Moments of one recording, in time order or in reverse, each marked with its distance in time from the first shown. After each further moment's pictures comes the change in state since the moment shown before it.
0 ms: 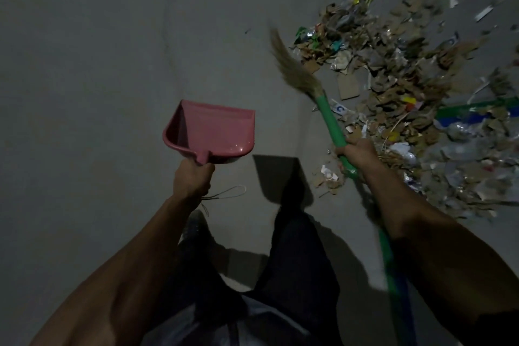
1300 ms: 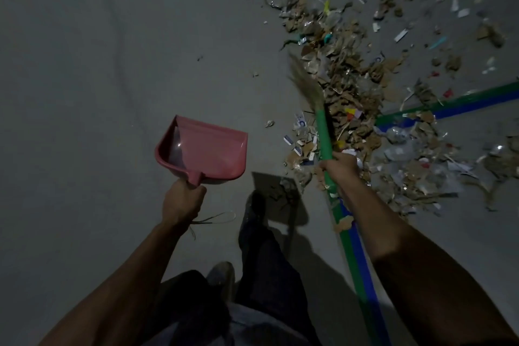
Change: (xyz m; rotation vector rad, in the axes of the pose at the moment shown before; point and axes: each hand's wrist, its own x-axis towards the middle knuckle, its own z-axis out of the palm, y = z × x) left_hand -0.061 0.023 0.096 0.173 0.012 0.150; right_hand -0.028 0.044 -0.110 0.064 0.189 0.024
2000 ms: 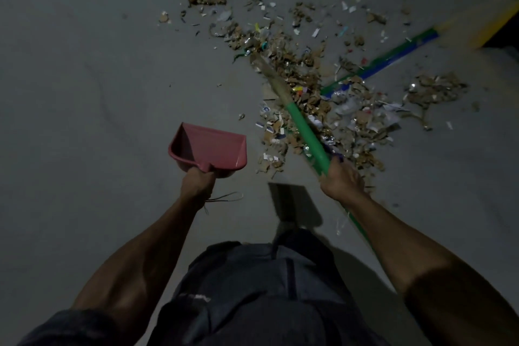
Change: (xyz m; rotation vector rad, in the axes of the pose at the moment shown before) left_hand -0.172 -0.105 -0.038 0.022 -0.173 0.216; right_hand -0.304 0.224 -0.032 -0.615 0.258 -0.151
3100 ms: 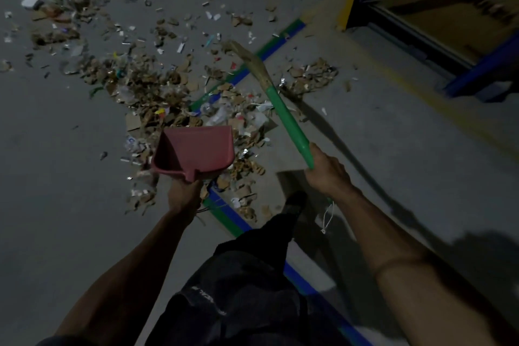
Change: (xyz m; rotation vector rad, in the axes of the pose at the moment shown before) left_hand -0.224 0.273 0.548 -0.146 -0.057 0.203; right_hand 0.161 0.590 -0.177 0.334 0.033 0.040
